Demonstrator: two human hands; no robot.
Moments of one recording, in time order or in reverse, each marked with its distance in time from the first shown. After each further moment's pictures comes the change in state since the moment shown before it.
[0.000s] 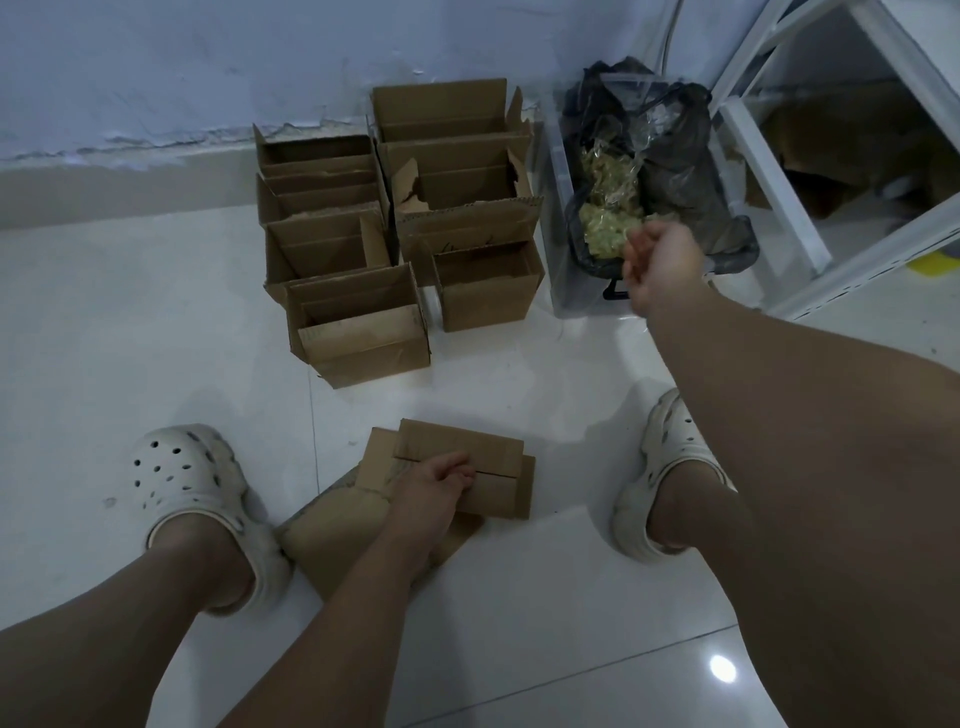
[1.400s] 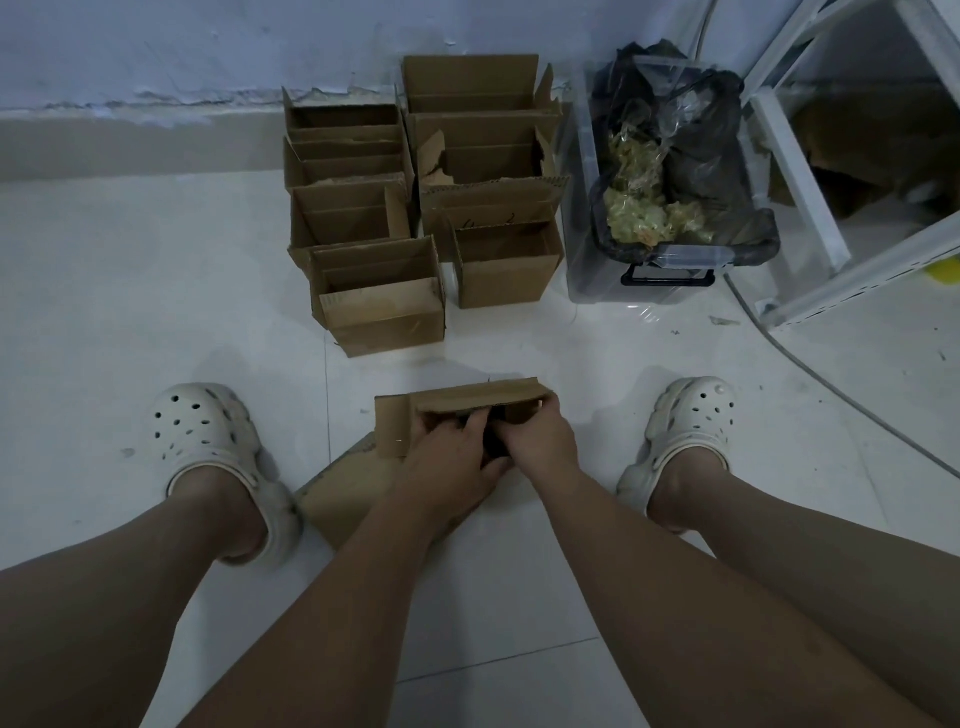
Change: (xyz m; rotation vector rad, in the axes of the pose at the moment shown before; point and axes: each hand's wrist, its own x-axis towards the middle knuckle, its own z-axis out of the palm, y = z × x) left_hand -0.006 0.013 -0.001 0.963 0.012 0.532; right_hand -0.115 0.178 -0.044 -1.095 -0.219 0.025
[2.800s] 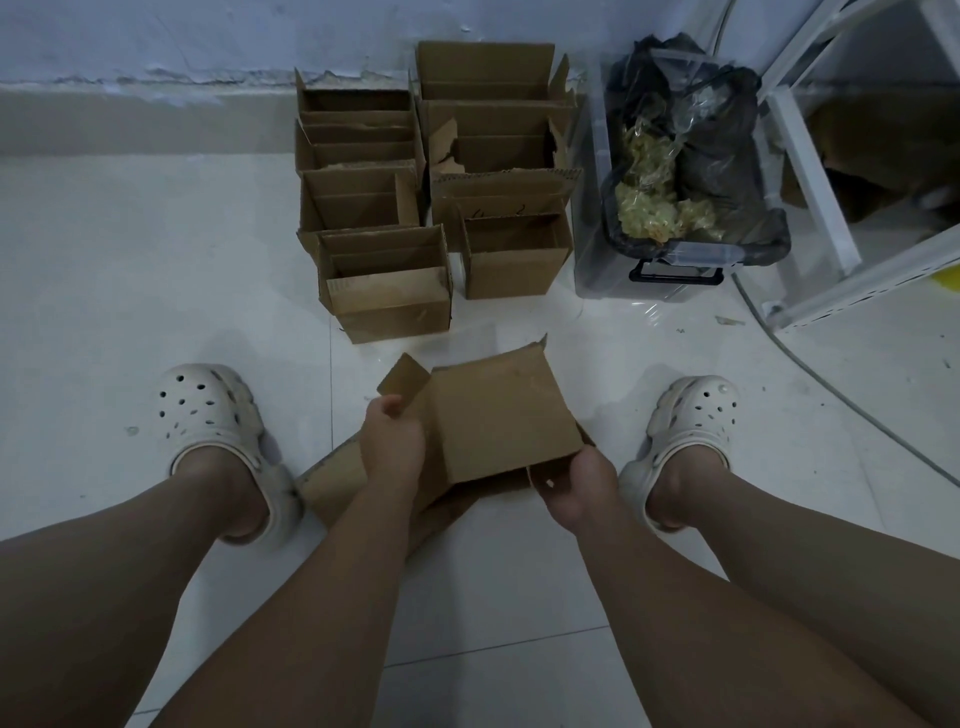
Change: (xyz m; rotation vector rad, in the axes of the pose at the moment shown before) left_hand 0.000 -0.024 -0.011 -0.885 0.424 -0.832; right_hand -0.019 0.042 -0.021 1.116 -0.073 0.432
